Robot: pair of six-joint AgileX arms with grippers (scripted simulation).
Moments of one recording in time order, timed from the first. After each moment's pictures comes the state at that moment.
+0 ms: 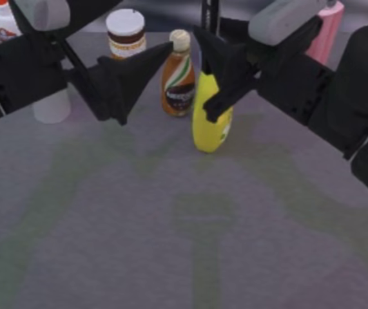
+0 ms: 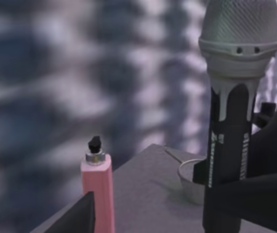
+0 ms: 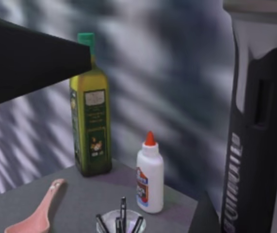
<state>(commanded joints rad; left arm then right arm) -0.33 1.23 0.73 0.53 0.70 0.01 0.63 1.53 0.81 0.77 -0.15 0.03</state>
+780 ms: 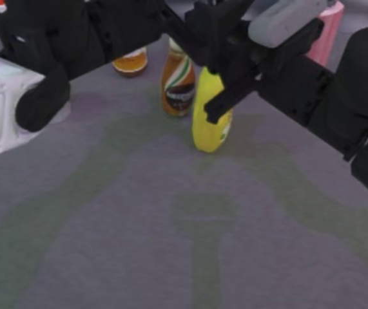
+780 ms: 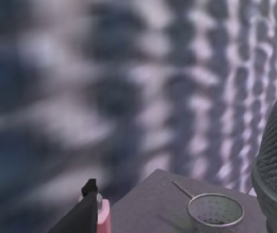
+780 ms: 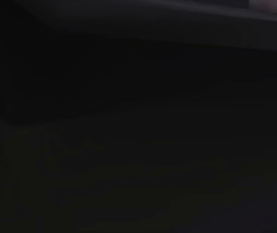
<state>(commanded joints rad) -0.53 1.57 1.02 0.58 0.51 0.02 0.63 1.53 0.81 0.77 -0.15 0.03</state>
